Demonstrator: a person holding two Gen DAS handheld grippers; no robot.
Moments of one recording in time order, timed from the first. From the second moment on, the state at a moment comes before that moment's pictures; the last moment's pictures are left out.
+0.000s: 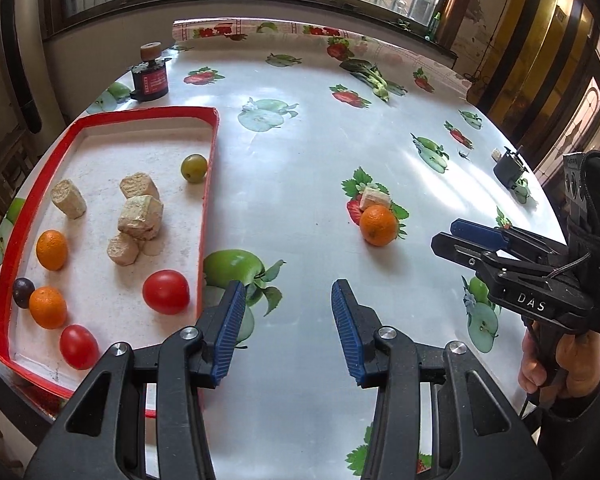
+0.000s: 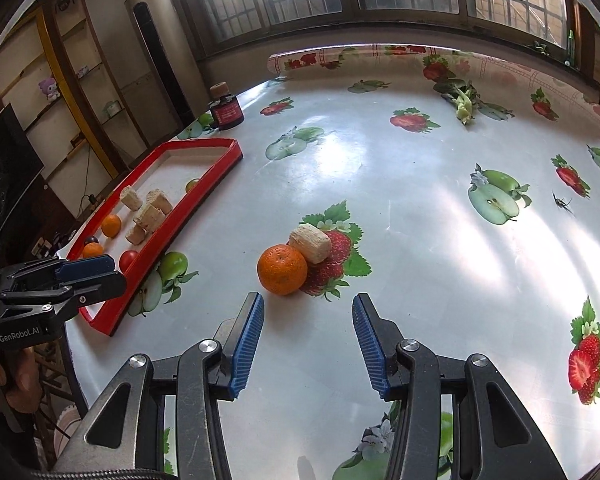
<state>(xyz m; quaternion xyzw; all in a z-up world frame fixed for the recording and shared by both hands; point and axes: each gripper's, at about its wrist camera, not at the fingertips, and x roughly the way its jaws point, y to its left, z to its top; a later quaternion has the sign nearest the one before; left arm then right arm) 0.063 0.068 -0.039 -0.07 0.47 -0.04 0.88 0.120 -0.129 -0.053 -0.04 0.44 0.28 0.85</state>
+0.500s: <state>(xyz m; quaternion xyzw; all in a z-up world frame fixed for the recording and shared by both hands) 0.134 -0.005 -0.067 -0.06 0.49 -0.11 0.86 0.142 -0.180 -0.060 -0.01 0.44 0.24 0.86</state>
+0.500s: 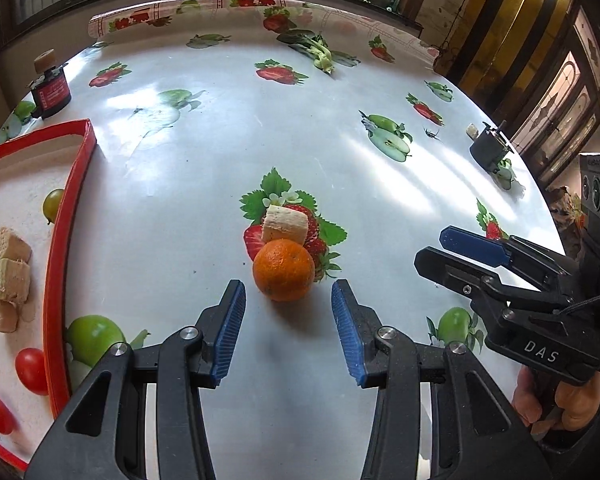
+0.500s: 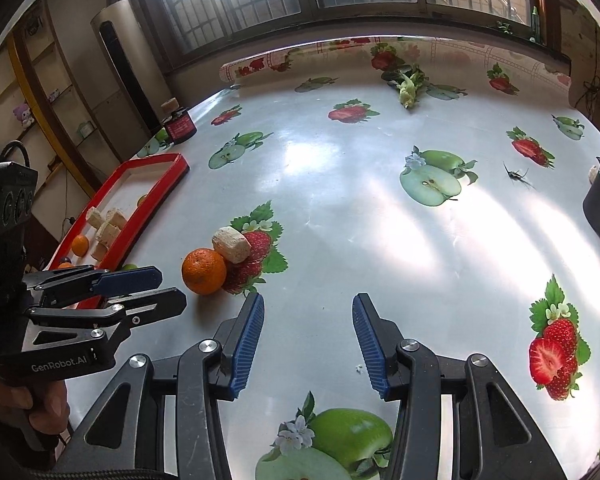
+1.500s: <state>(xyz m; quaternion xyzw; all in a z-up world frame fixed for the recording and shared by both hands) 0.098 0.075 -0.045 -0.11 0.45 -0.08 0.88 0.181 -0.074 -0.088 -0.07 0.46 0.28 0.84</state>
